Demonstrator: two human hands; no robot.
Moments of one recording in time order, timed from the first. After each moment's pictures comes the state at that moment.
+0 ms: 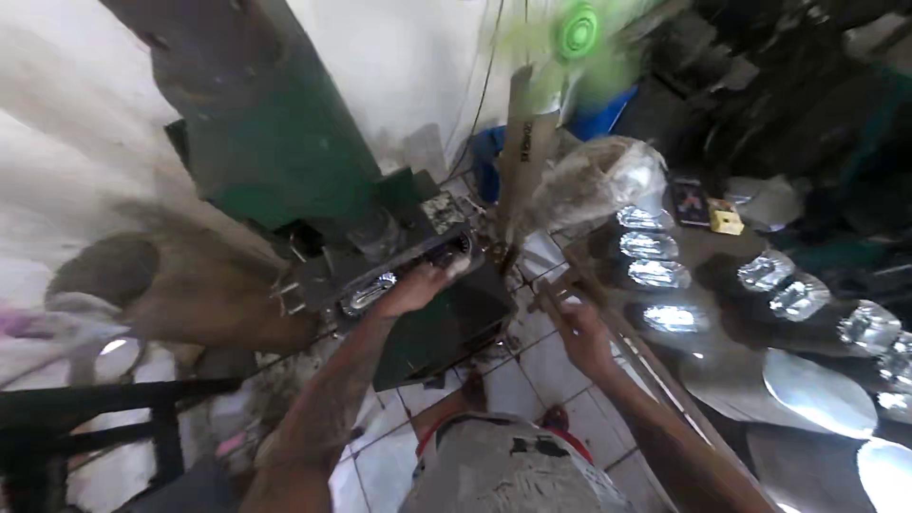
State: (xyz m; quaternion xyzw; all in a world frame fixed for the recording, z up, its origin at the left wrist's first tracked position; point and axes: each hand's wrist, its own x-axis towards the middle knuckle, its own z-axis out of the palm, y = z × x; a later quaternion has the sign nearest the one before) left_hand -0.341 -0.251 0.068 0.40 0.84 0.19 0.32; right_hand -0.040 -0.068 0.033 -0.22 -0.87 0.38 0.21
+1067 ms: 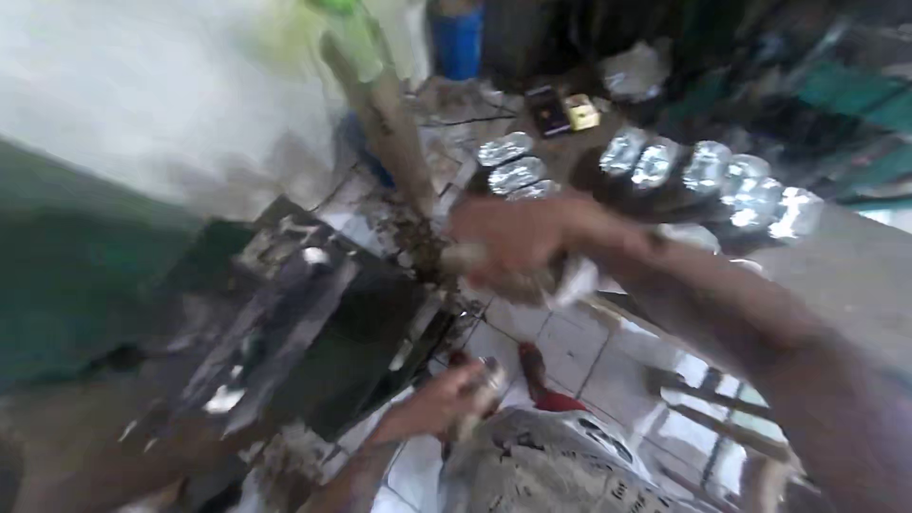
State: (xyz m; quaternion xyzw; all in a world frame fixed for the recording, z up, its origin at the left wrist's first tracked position) left_hand -0.115 -0.213 0.100 0.50 0.55 0.22 0.63; right_hand 0.006 0.026 0.229 -0.13 -0.93 0.32 -0.12
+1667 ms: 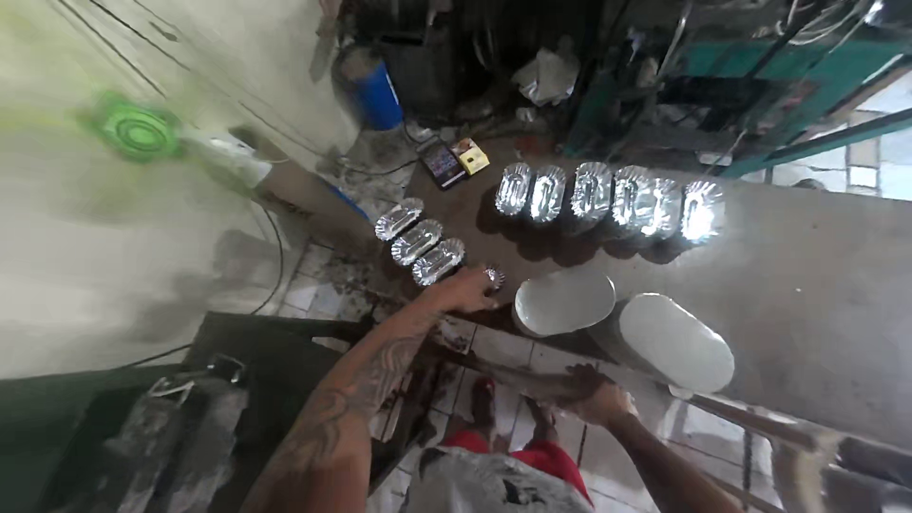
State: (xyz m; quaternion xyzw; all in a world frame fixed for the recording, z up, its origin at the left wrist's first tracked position) left_hand -0.015 0.154 -0.018 0.81 0.47 -0.15 0.32; right_hand 0.306 -0.037 -0.132 -0.61 -0.67 0.39 -0.16
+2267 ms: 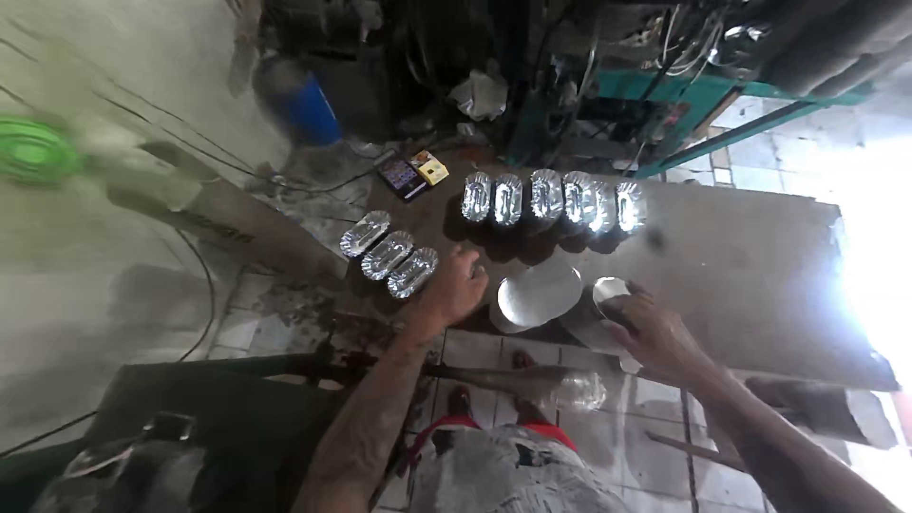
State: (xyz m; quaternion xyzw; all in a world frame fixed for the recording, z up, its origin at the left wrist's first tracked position) left_hand 0.009 0.112 0.079 0.75 0.56 0.14 0.32; right_hand 0.354 0.024 0.069 -0.55 -0.79 0.21 0.16
